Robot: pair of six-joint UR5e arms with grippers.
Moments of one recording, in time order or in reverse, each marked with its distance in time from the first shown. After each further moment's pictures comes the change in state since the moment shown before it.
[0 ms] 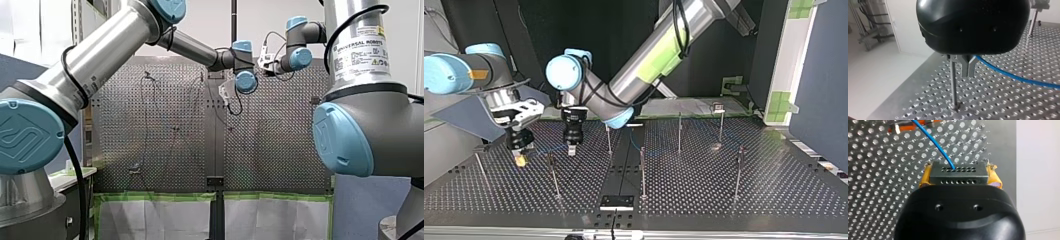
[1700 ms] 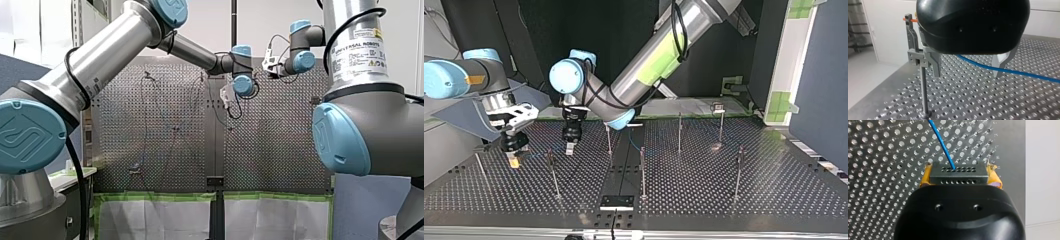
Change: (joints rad) left arm 0.007 -0.022 -0.001 -0.077 0.078 0.031; right arm -0.034 0.027 -0.009 -0.011 -0.002 0.023
